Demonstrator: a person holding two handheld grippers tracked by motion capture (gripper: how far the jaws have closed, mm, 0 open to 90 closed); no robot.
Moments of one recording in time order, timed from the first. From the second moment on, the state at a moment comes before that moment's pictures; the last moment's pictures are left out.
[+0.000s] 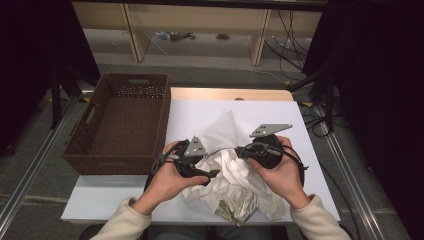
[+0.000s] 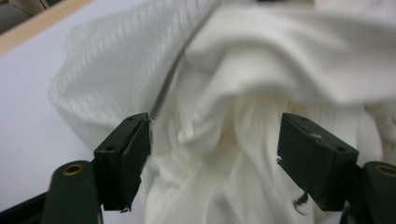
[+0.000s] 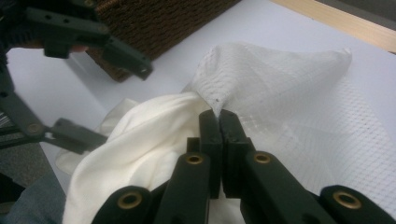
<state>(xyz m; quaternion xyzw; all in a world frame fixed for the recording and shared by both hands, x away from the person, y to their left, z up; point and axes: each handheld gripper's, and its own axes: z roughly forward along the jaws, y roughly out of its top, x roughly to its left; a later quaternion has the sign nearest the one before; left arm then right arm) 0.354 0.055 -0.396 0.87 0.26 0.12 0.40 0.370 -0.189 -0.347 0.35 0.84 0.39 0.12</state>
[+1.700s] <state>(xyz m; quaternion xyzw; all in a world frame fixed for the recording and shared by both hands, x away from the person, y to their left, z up) 0.380 0.020 -0.420 0.86 0.27 0.17 0.40 0.371 -0.189 -0.346 0.35 0.84 0.41 0.09</state>
